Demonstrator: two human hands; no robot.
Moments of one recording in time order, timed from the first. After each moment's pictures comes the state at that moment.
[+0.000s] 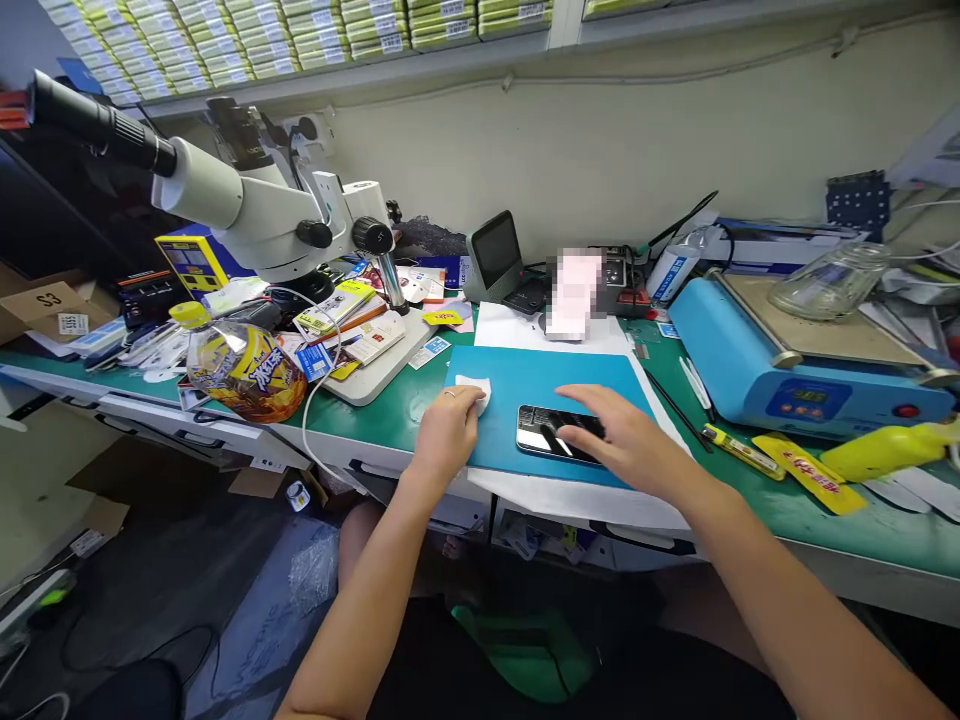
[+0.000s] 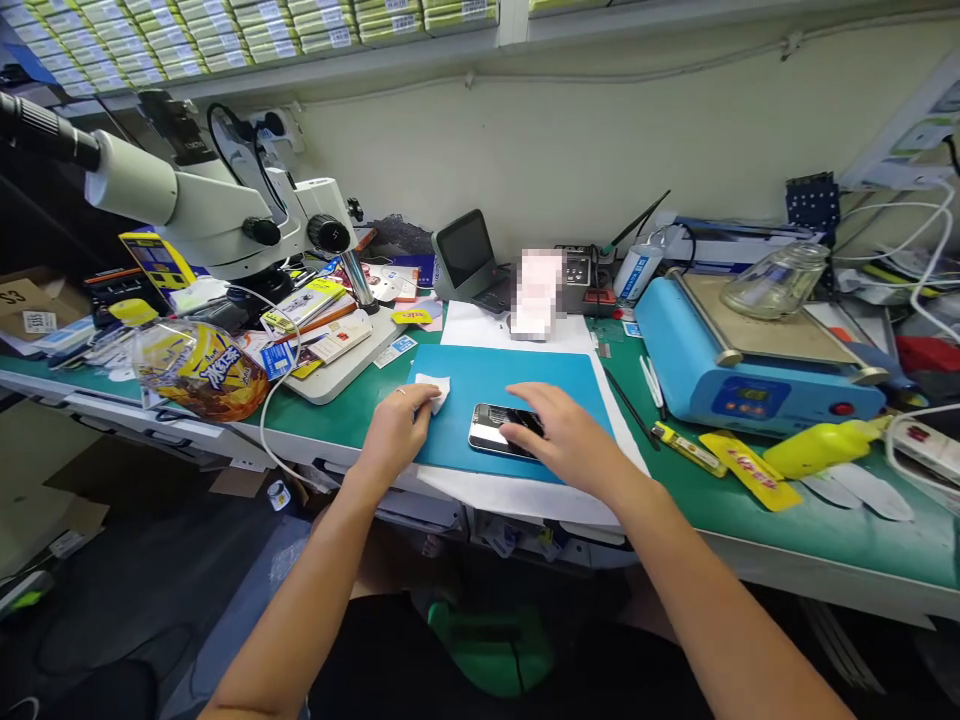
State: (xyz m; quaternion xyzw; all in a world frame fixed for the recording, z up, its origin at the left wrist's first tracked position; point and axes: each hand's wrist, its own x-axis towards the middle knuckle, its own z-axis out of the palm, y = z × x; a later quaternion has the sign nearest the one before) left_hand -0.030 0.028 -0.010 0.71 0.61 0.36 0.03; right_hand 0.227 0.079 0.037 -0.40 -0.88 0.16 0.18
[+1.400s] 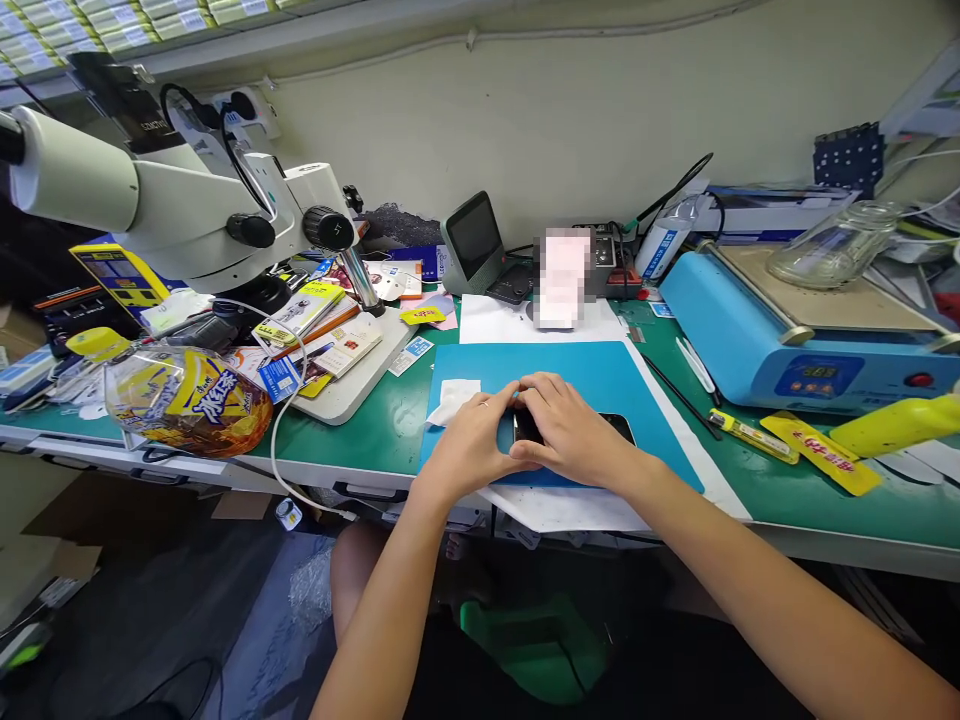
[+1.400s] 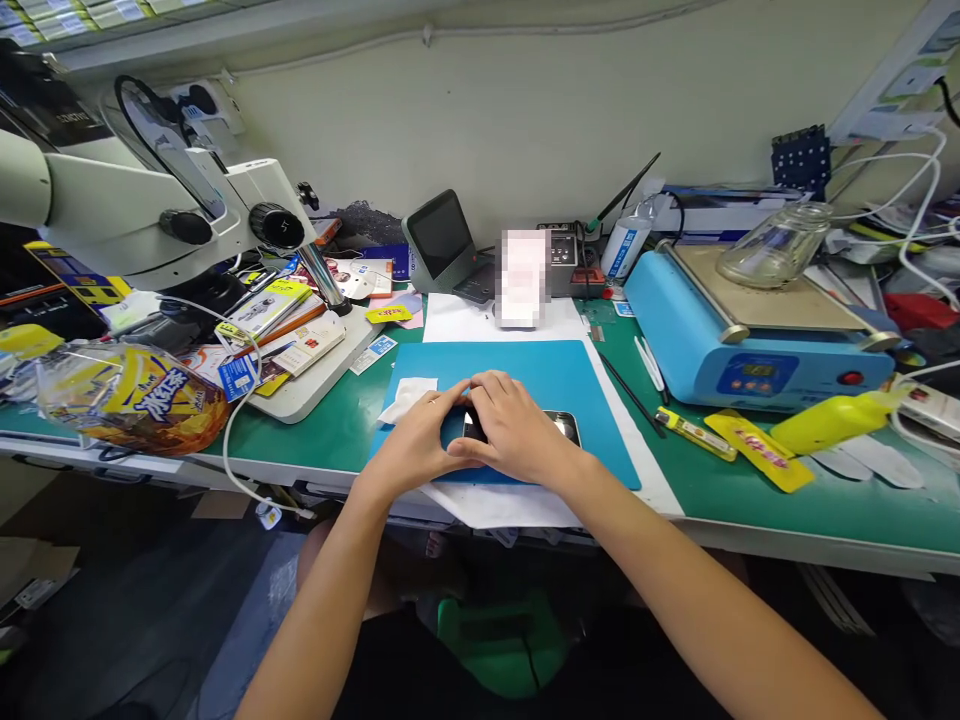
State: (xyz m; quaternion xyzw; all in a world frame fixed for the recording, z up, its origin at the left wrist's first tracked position) left_hand -0.012 0.044 -0.004 0.77 0.49 0.32 0.25; right_hand 0.176 0.093 0.008 -0.32 -0.93 0.08 0.18
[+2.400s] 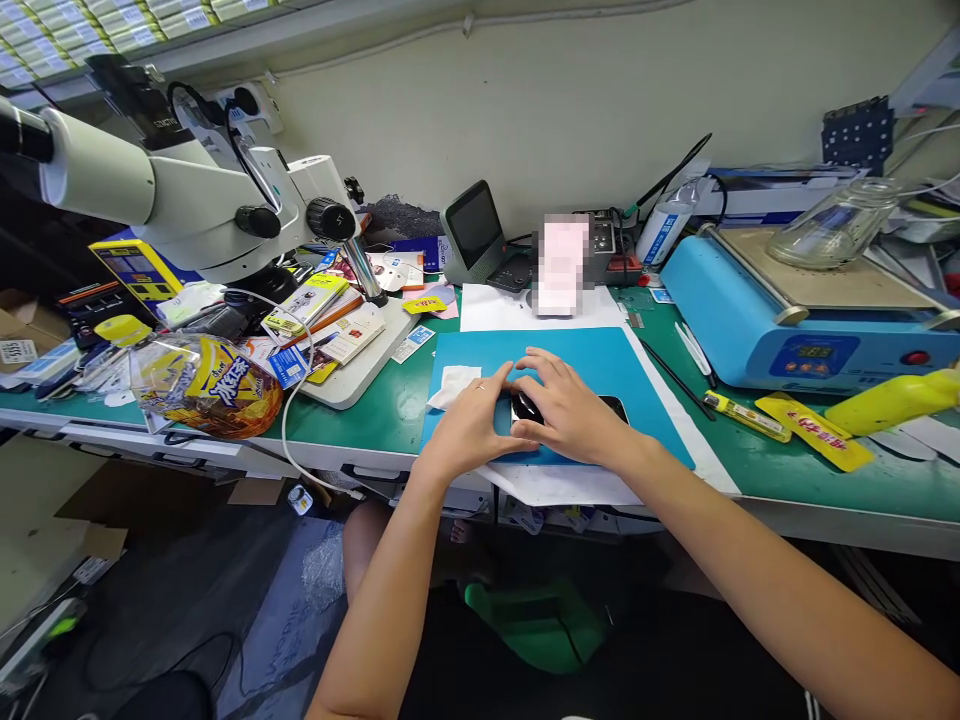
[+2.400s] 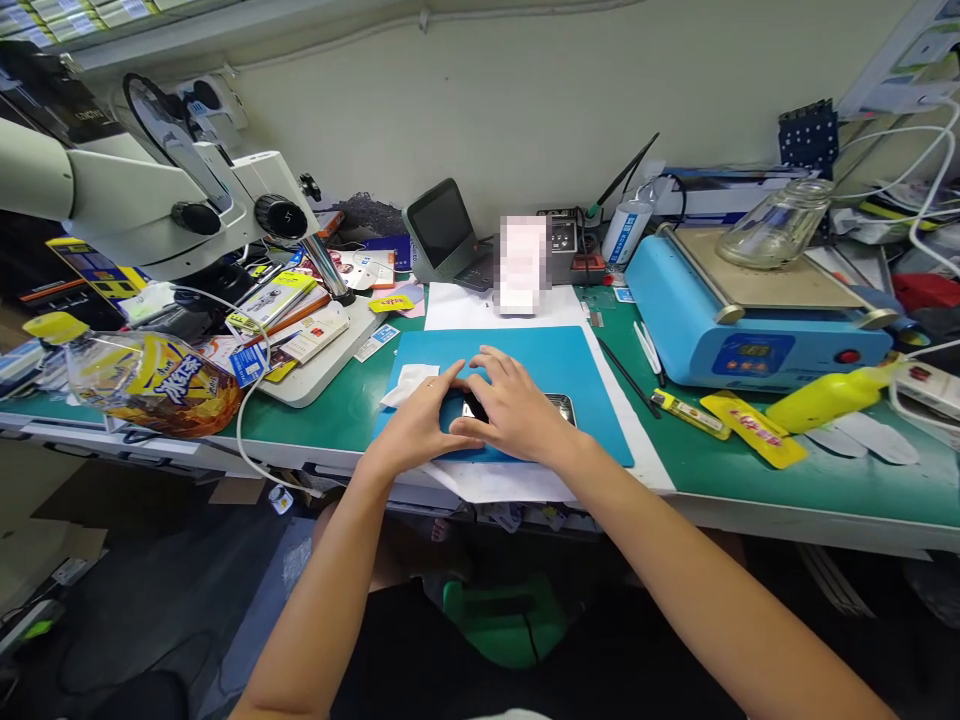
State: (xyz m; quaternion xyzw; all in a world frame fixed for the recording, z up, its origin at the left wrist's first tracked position) left_hand -0.014 0.043 -0.008 0.77 0.49 0.32 0.25; right_hand 0.179 0.093 0.005 -0.31 -0.93 0.07 0.18
